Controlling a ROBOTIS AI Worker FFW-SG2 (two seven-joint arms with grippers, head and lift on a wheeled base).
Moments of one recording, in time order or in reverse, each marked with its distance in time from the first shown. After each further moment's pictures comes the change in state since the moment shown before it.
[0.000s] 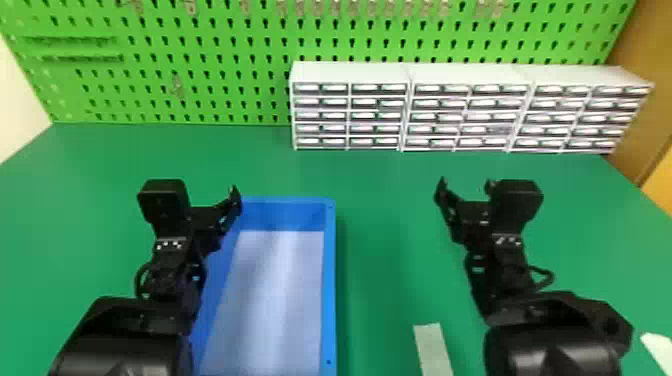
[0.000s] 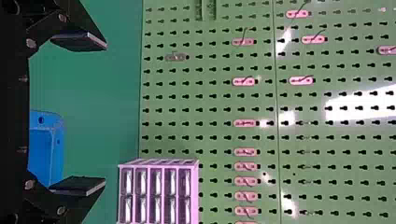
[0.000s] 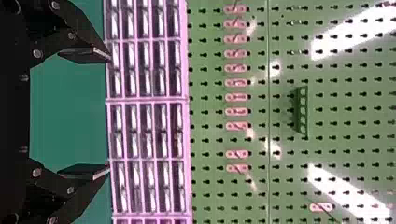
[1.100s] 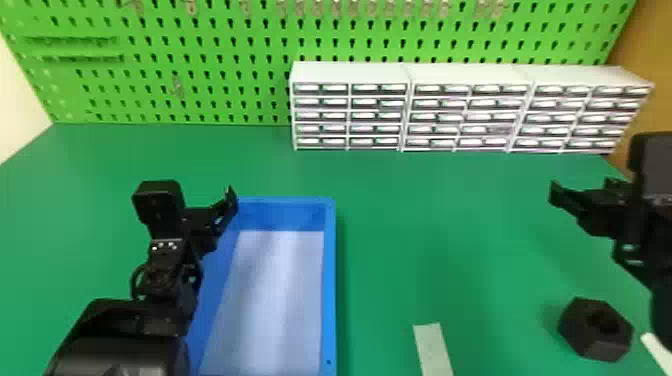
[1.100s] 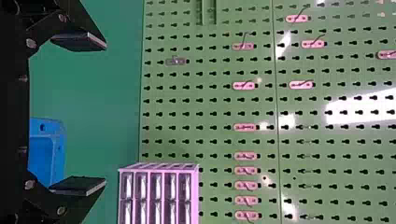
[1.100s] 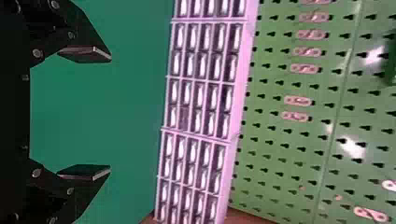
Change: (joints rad) left arm 0.006 0.000 0.012 -0.006 -0.001 0.000 0.000; right arm 0.007 -0.162 -0.334 -0.413 0.119 0.813 0.340
